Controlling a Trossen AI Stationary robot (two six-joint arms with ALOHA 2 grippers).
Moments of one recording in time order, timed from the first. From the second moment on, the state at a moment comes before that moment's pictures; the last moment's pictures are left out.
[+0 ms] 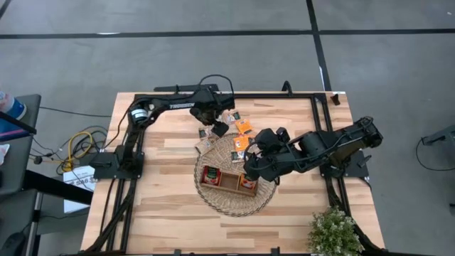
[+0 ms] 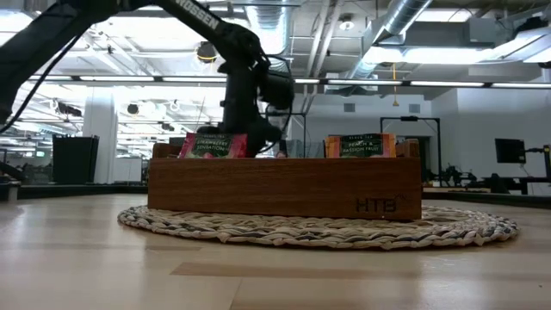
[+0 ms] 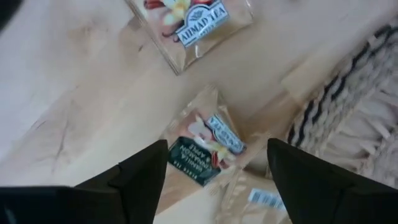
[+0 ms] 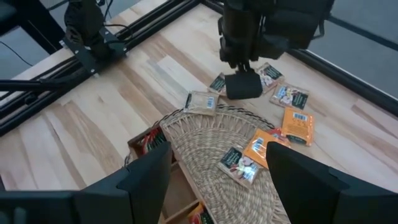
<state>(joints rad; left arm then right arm) 0.43 2.12 1.70 -1.12 -0.09 -0.46 0.40 1.66 1.88 -1.25 0.67 0.93</state>
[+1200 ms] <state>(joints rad) 0.43 2.20 1.70 -1.03 -0.11 -0.48 0.40 1.66 1.88 -1.23 0.68 0.92</state>
